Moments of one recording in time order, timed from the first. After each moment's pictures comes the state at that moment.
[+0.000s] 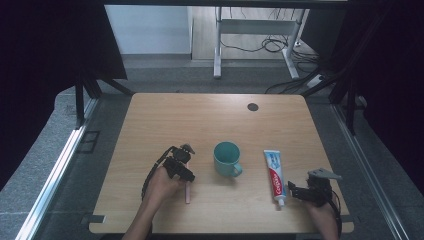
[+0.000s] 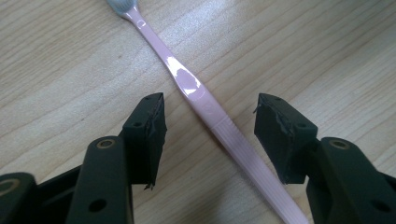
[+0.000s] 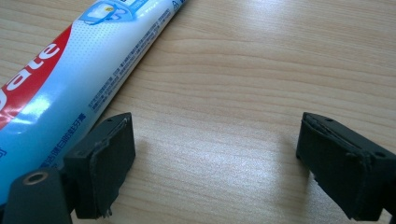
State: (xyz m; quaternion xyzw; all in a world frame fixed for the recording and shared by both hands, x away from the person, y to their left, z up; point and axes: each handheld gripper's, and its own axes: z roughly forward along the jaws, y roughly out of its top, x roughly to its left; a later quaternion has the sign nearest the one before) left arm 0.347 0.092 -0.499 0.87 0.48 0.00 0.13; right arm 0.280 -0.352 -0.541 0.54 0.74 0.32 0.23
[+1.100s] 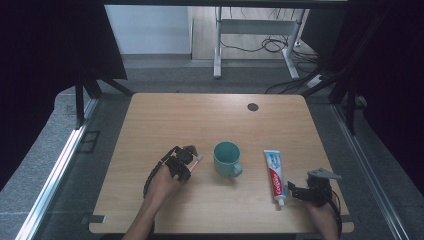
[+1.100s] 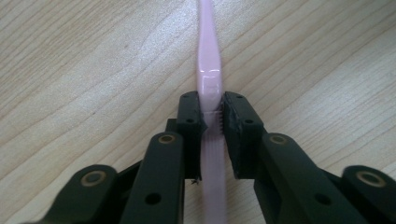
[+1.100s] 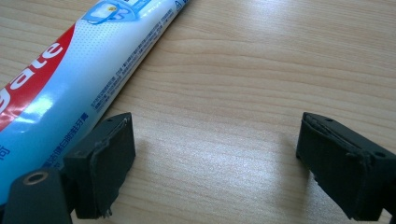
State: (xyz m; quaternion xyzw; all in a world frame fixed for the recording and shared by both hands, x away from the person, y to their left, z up) left arm 0.351 0.086 -0.500 0.89 0.45 0.01 0.08; right arm 0.280 -0.352 -0.541 0.54 0.74 0.32 0.23
